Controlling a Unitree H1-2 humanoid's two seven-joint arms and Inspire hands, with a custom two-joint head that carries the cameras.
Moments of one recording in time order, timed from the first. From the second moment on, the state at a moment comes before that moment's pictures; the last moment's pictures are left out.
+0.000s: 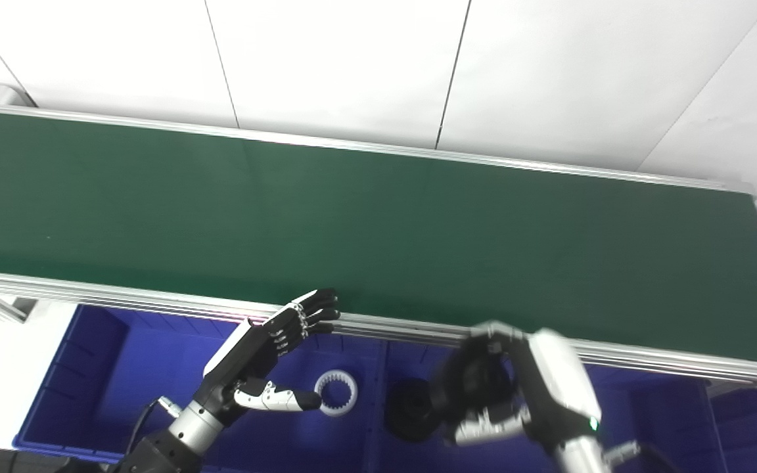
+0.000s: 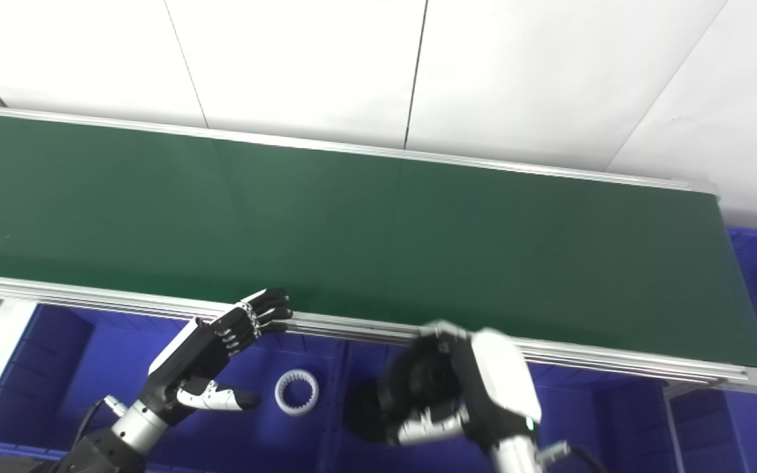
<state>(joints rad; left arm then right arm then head) 0.26 0.13 -0.06 0.13 -0.15 -0.44 -0.59 0.41 -0.18 0.34 -0.44 -0.83 0.32 0.15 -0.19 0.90</state>
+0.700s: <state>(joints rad) 0.27 0.13 -0.05 0.12 -0.16 -0.44 -0.60 0.34 -0.18 0.34 -0.21 -0.80 0.37 0.17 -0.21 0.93</state>
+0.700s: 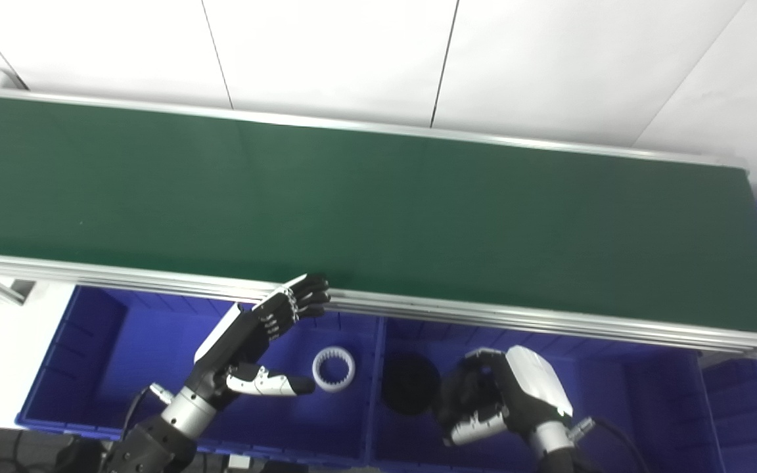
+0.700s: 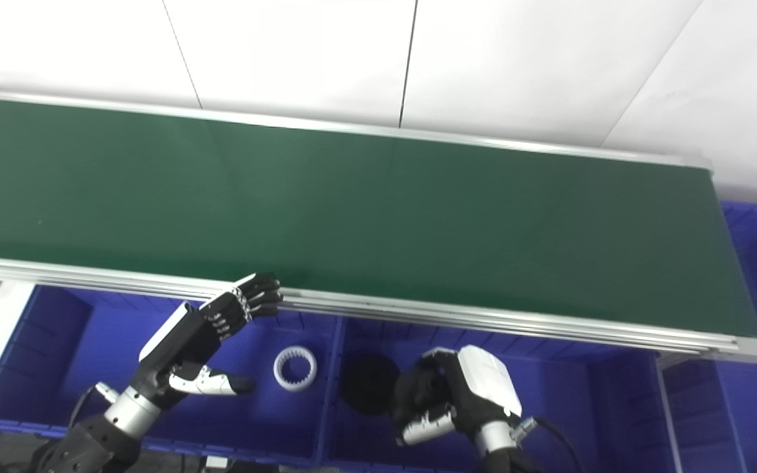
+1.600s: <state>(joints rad) 0.28 0.16 -0.06 0.09 -0.17 -0.44 -0.61 0.57 -0.10 0.32 -0.26 -0.30 -0.19 -0.10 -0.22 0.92</state>
